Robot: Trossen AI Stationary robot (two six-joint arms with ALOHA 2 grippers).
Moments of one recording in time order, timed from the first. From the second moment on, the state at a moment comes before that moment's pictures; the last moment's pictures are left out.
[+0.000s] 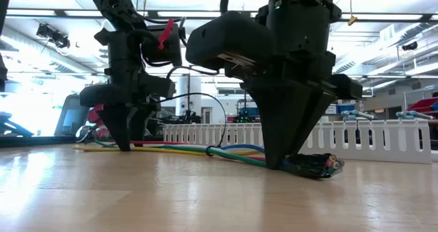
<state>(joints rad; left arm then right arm) 0.11 1.68 0.86 -0.61 0.01 0.15 0.42 2.21 1.65 -0.84 0.08 1.32</state>
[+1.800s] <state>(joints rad) 0.07 1.69 0.96 -0.74 -0.03 0.13 0.43 2.22 1.73 -0.97 0.13 1.25</state>
